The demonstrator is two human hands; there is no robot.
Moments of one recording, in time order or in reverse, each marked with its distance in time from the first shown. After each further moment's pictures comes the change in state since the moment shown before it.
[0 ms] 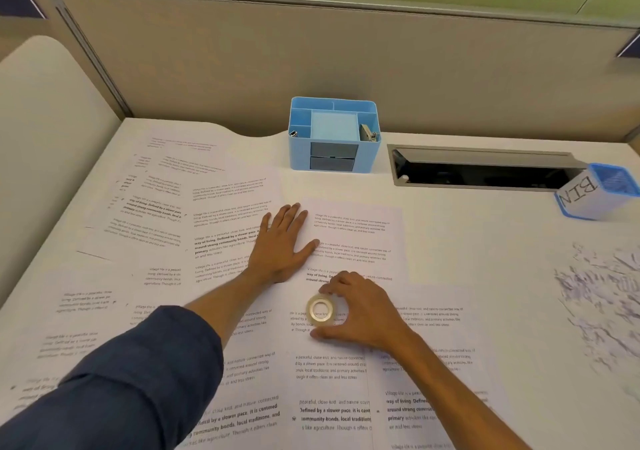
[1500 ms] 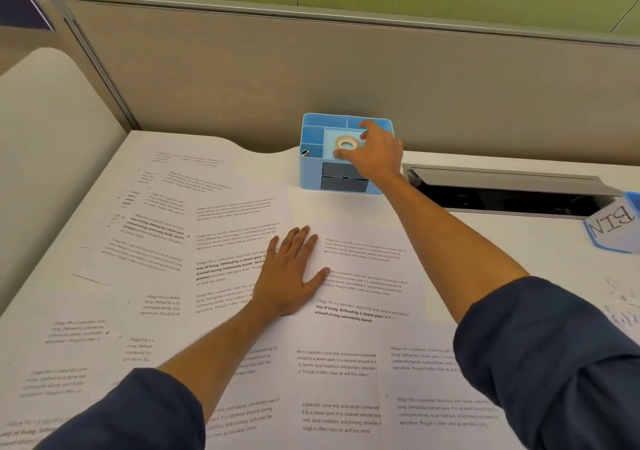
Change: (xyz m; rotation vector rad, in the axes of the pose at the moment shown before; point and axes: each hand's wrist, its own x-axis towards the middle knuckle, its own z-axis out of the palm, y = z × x) left_hand 0.002 -0.002 0.006 0.002 0.034 0.000; right_hand 0.259 0.046 -0.135 0.003 0.566 0.314
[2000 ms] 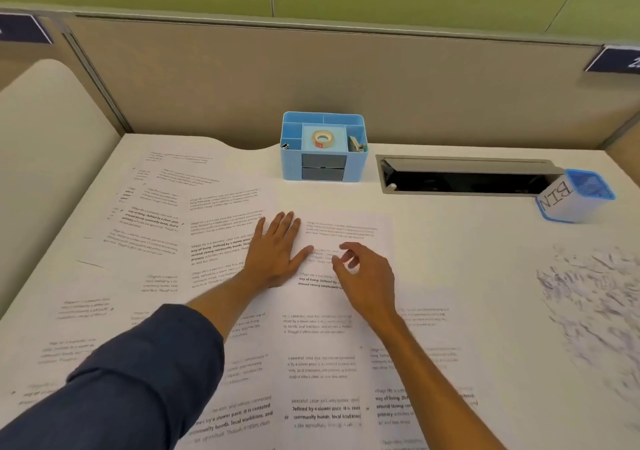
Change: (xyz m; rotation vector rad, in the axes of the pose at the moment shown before) left_hand -0.001 0.008 -0.012 0.212 -0.054 0.025; right_hand -0.265 0.035 -0.033 0.225 -0.078 0.121
